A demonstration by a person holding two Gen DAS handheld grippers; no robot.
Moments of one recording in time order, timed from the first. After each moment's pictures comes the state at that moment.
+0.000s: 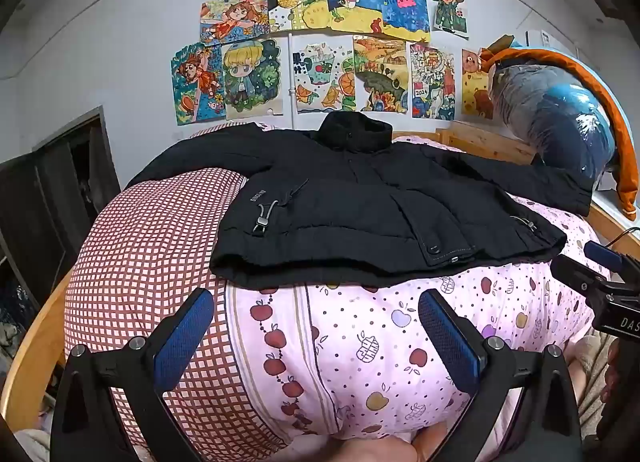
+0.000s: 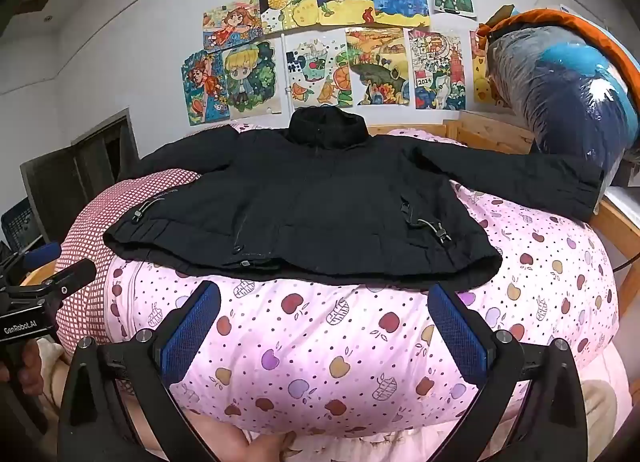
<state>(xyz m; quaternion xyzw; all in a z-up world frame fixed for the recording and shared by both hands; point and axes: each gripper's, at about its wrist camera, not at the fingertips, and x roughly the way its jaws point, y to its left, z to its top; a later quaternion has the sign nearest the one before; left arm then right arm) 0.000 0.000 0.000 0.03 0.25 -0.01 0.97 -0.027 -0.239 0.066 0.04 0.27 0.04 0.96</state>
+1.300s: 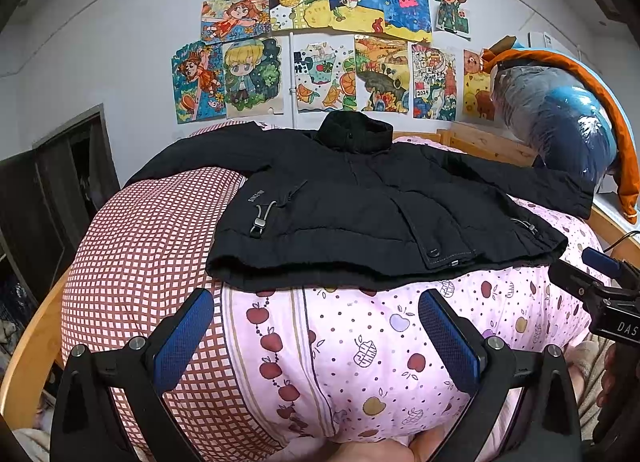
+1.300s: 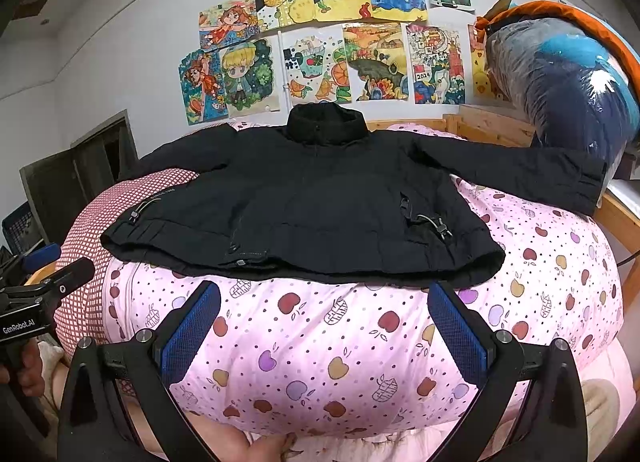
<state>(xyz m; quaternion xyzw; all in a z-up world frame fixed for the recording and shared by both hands) 0.007 0.001 0.000 0.02 0.25 -0.01 0.97 -0.024 -0.241 0.055 0.05 0.27 0.04 0.96</state>
